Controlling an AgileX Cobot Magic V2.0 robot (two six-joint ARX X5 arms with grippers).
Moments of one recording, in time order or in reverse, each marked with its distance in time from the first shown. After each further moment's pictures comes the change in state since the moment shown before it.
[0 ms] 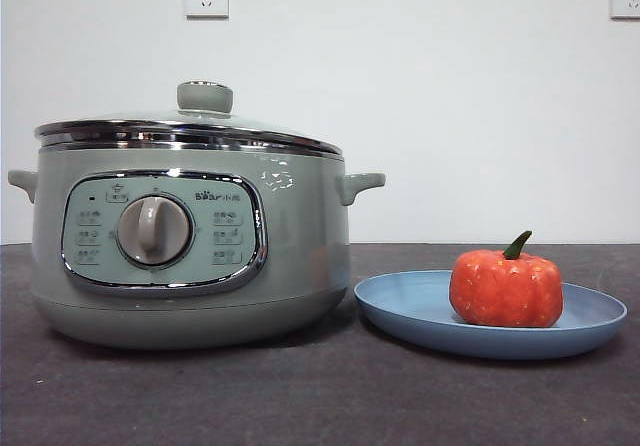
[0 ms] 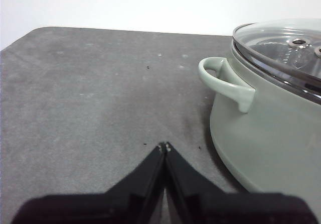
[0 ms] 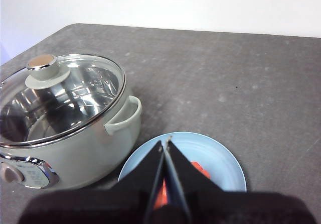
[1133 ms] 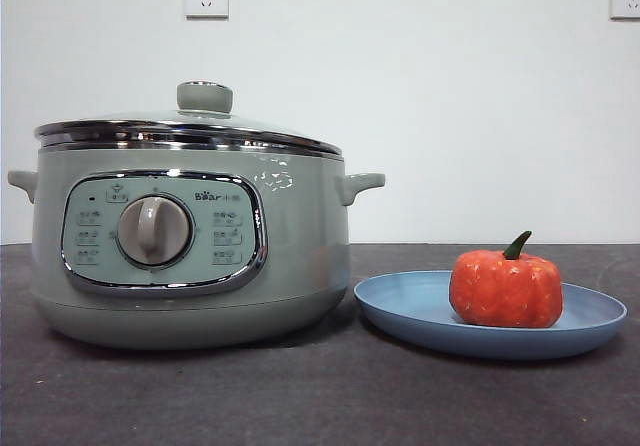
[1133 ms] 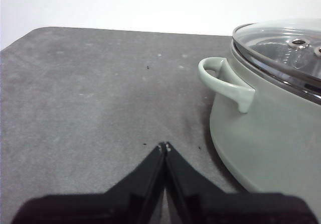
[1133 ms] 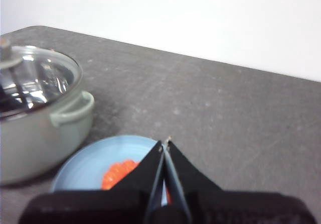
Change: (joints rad) left arm 0.000 0.000 0.000 0.000 0.000 0.000; right arm -0.298 -0.213 -0.204 0.084 -0.161 -0.229
